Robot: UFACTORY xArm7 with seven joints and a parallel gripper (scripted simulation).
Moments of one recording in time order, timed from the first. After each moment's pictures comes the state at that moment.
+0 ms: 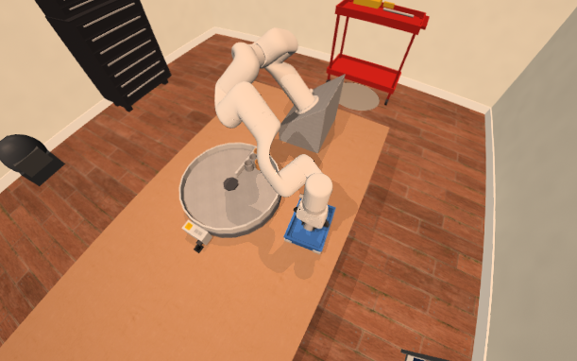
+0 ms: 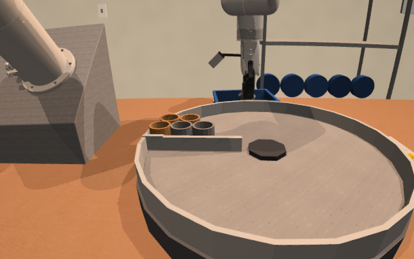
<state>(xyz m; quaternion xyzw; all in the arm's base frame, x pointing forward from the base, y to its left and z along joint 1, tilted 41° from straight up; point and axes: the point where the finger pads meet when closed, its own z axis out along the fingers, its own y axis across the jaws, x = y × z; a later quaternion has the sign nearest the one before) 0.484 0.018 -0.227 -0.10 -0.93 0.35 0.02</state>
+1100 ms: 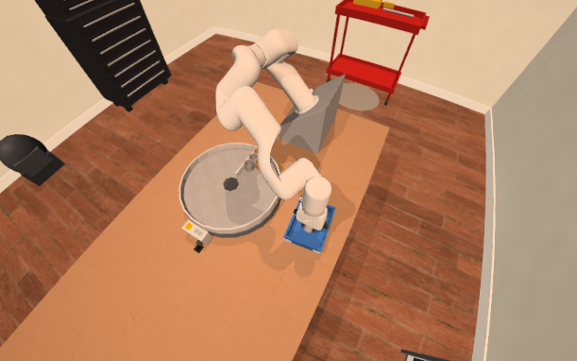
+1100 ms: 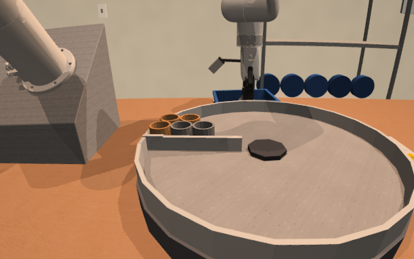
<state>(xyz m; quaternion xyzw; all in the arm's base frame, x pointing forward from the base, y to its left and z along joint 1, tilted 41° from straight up) 0.483 0.007 -0.239 -0.10 -0.93 0.35 0.02</state>
